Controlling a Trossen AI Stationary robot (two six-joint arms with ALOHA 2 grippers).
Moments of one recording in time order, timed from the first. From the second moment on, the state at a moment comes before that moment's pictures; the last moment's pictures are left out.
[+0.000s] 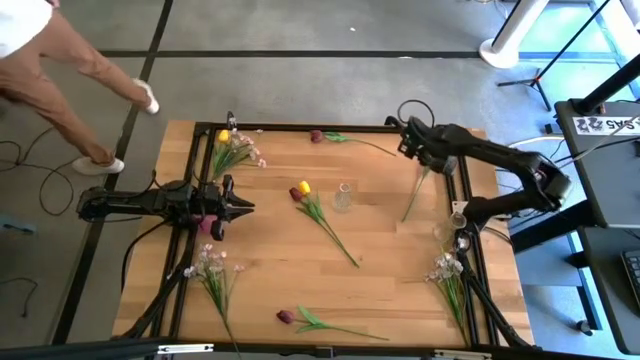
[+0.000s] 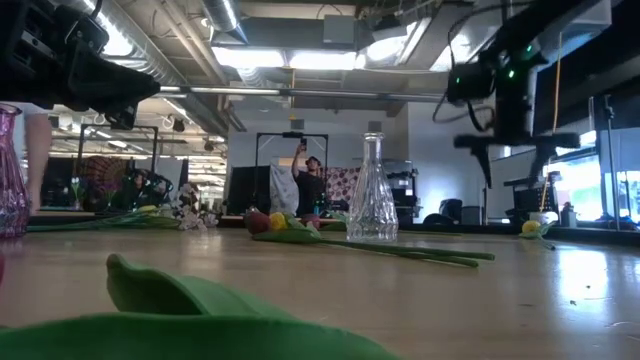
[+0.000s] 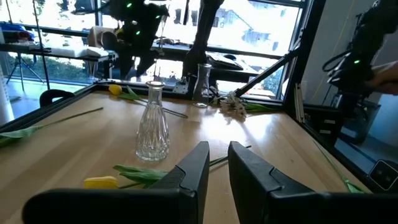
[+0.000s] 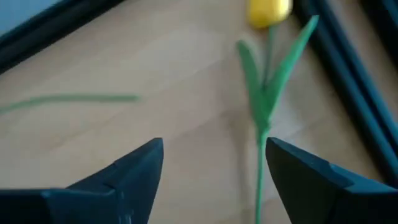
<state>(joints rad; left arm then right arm) -0.01 0.05 0.01 0.01 -0.02 -0.12 -0.73 1.33 0.90 -0.93 0.27 1.33</state>
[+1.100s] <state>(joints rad) -0.01 0.05 0.01 0.01 -0.02 -0.12 -0.84 1.37 0.61 -0.50 0.29 1.32</state>
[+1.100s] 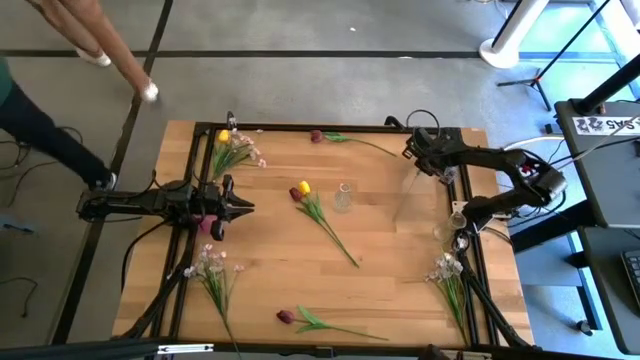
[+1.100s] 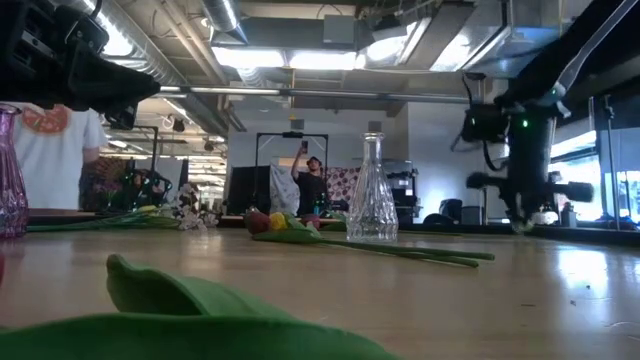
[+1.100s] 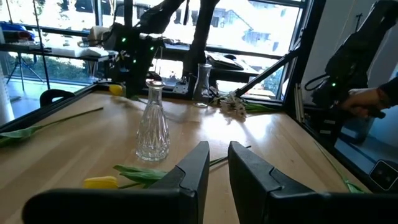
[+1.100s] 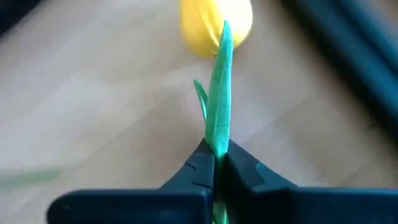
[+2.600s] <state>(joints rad) -0.01 0.05 0.01 0.01 -0.02 -0.12 0.06 0.46 0.94 -0.45 -0.40 0.15</state>
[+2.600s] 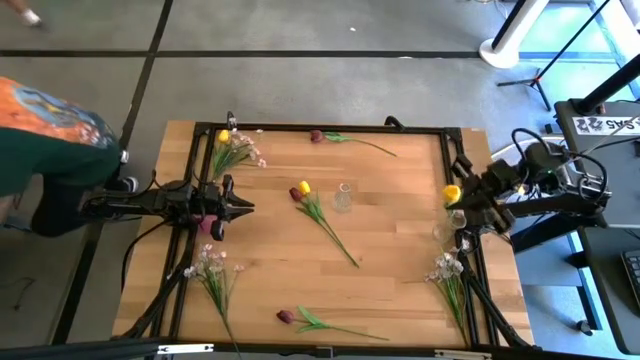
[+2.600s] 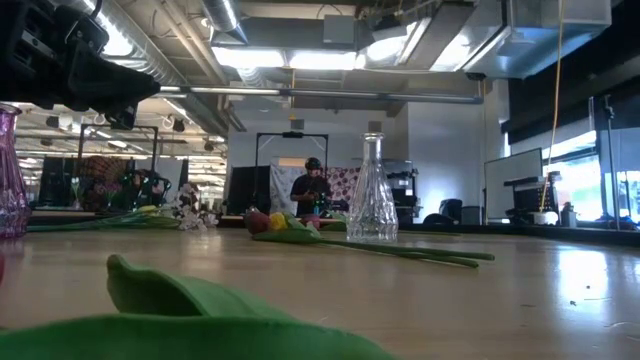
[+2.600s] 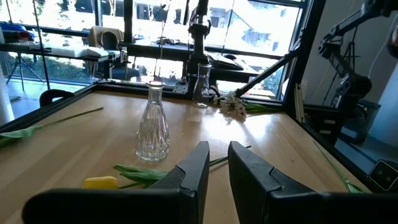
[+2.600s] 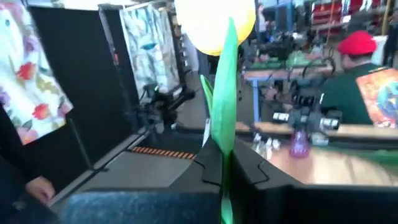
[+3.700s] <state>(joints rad) -0.01 0.05 0.01 0.01 -0.02 -0.12 0.06 0.21 0.92 -0.61 -0.23 0.02</state>
